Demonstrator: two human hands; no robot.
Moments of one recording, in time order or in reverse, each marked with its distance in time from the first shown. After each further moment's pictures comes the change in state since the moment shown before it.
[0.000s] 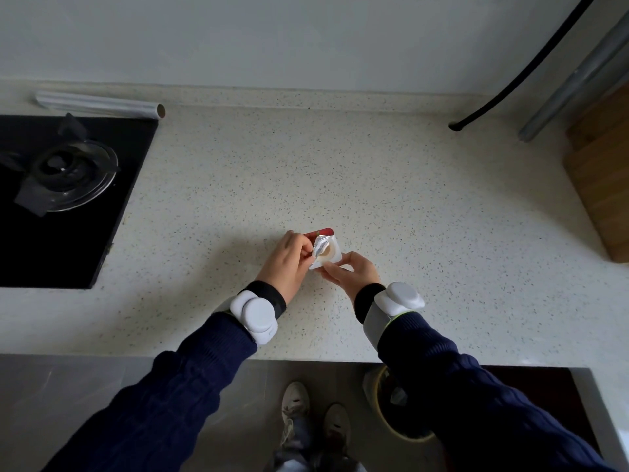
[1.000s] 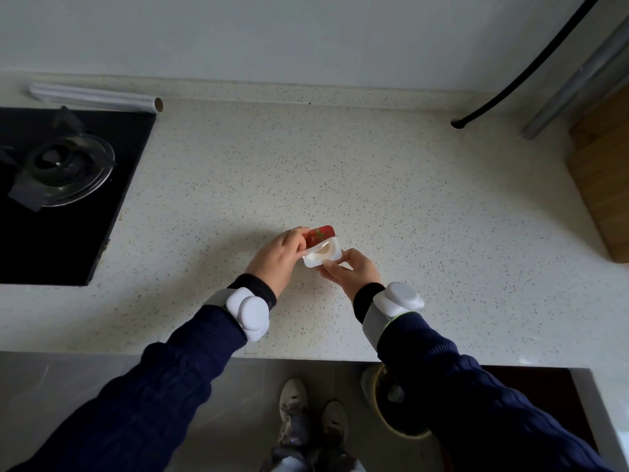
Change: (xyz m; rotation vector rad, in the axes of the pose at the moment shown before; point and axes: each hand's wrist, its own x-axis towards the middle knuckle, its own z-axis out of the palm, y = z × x) left_hand 0.006 -0.016 -0.006 0.154 -0.053 0.069; right_hand 0.000 -0.001 0.002 -0.045 0.004 -0.030
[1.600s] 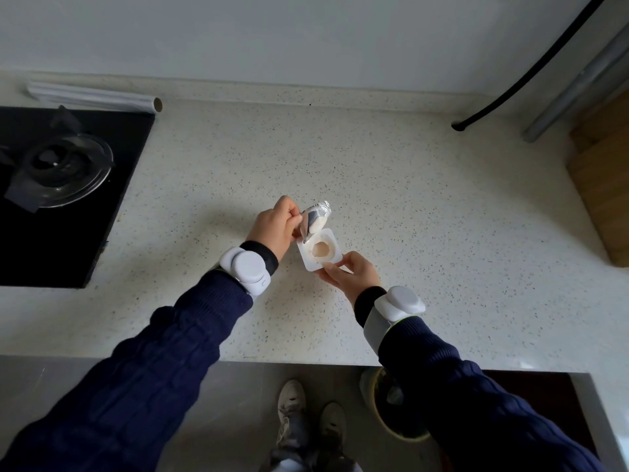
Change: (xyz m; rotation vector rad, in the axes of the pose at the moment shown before) left_hand 0.045 -0.002 -0.021 -0.266 0.091 -0.227; right_hand 0.004 0.001 0.000 0.017 -0.006 -0.010
